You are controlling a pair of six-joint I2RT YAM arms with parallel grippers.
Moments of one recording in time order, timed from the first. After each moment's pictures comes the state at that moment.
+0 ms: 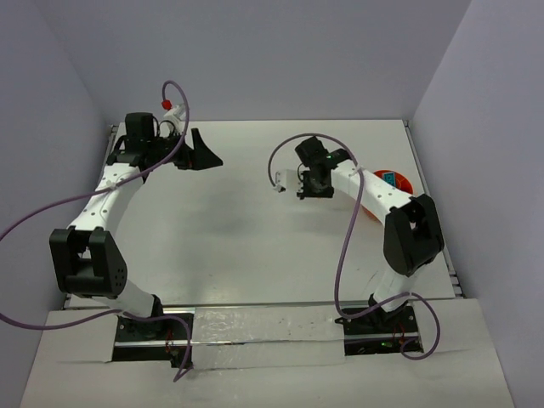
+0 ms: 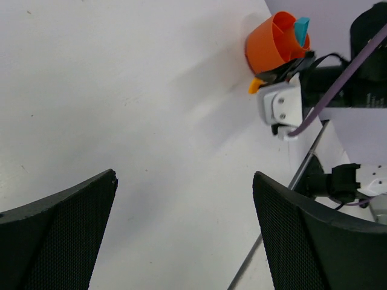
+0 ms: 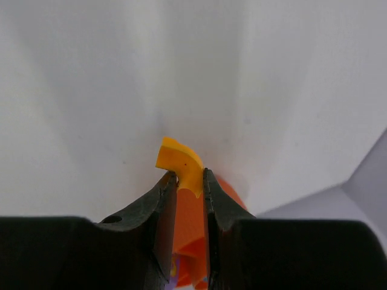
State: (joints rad) left arm -0.08 1.55 1.32 -0.38 0.86 -0.21; right arm 0.51 1.73 1.38 -0.87 0.10 -1.07
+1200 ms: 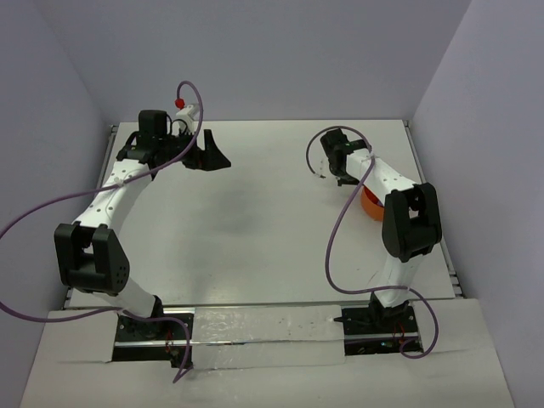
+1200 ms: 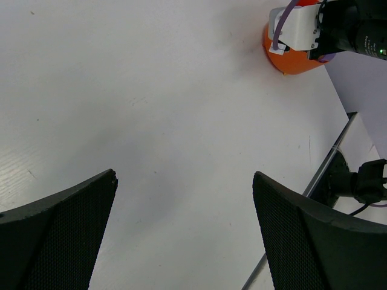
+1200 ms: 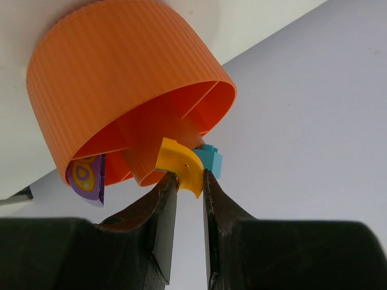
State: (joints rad) left arm -0.17 1.58 1.37 -0.43 0.74 -0.15; right arm 0.28 1.82 1.43 -0.93 0.69 -1.06
